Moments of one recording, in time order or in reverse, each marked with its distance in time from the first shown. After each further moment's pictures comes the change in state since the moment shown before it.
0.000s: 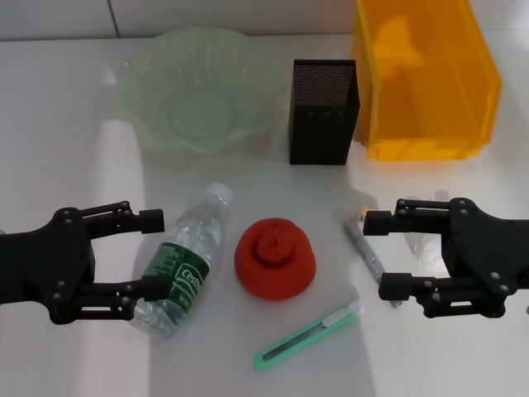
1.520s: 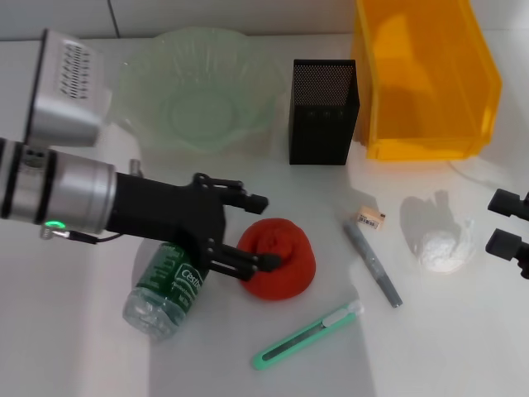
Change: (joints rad) left arm -0.235 -0.062 0.356 0.090 0.154 -0.422 -0.105; right arm -0.196 -0.017 0.397 0.009 -0.136 0.004 0.001
